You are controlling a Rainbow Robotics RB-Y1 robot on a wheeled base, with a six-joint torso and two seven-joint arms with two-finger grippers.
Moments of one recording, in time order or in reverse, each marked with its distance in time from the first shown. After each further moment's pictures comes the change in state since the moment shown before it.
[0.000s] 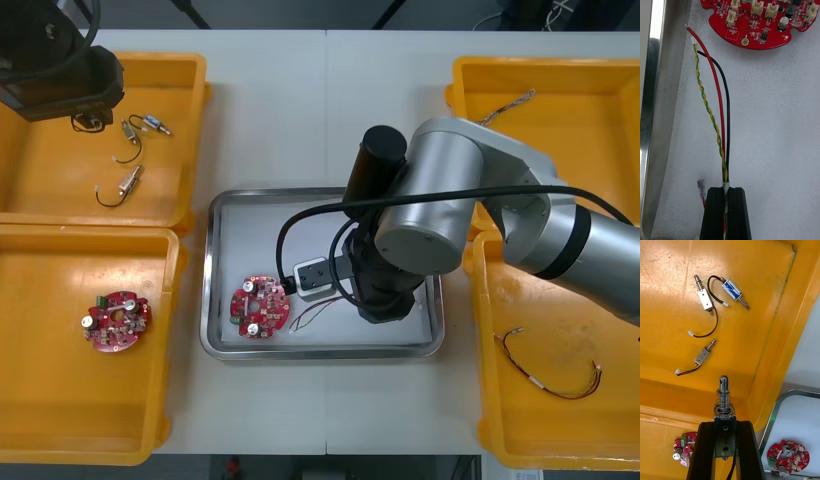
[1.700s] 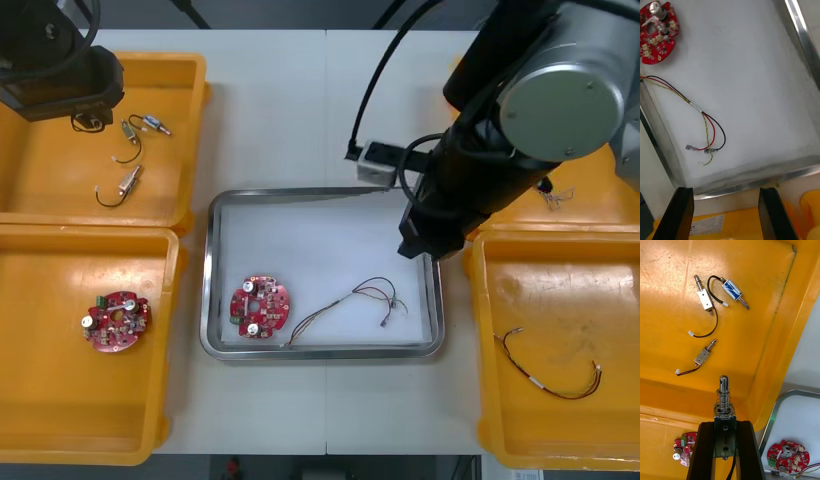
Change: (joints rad) right arm -0.003 -0.182 -0.338 -0.058 -0.278 0.109 -0.487; left arm 0.000 0.000 0.000 0.000 0.000 0.000 0.000
